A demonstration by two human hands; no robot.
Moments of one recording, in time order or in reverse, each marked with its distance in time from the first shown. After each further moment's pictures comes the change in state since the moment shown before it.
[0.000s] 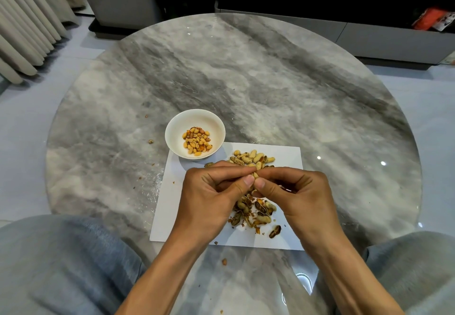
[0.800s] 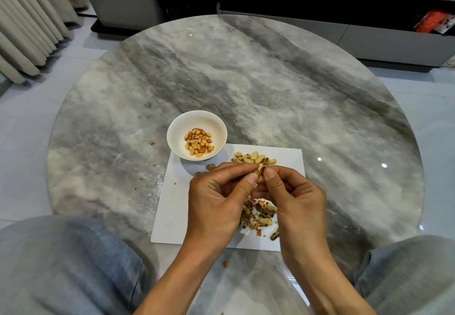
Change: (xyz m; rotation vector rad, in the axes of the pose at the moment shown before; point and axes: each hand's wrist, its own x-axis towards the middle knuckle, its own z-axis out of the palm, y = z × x) left_hand -0.004 -0.005 0.014 -0.026 0.120 0.082; right_hand -0.005 0.008 0.027 0.251 0.277 0.103
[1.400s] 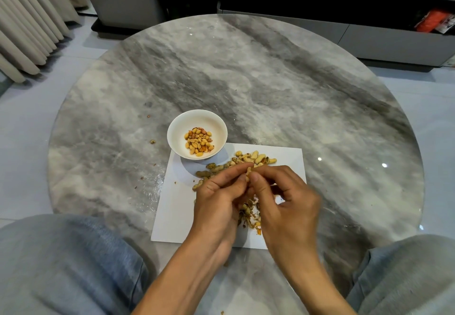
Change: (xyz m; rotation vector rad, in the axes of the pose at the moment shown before) left_hand 0.002 0.001 0.011 -0.577 0.140 -0.588; right_hand 0.001 0.016 0.002 -0.487 -0.001 -0.592
